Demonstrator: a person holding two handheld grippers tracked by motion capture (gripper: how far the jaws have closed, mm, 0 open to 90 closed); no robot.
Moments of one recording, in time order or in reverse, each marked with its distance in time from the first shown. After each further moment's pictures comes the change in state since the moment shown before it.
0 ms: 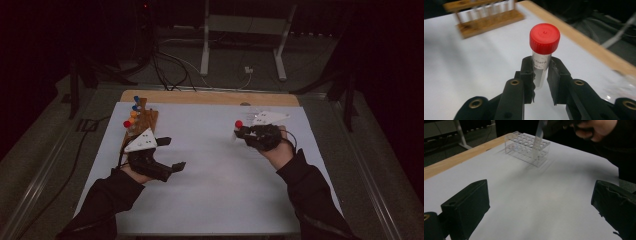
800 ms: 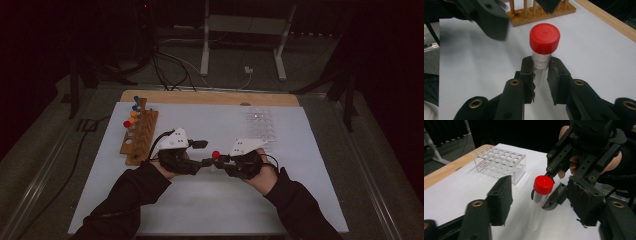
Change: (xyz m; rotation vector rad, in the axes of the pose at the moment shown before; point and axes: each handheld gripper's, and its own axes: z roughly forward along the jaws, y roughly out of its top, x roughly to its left) left arm -0.024 0.029 0.057 -0.022 -0.131 0.100; right arm 0.072 -0.012 0.013 0.033 0.200 -0.083
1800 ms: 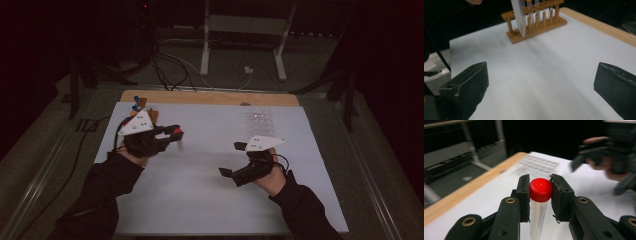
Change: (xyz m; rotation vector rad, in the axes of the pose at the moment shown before) left arm 0.037 0.009 -0.093 -0.058 0.242 -0.019; right arm -0.010 -0.011 -0.027 -0.146 0.009 0.139
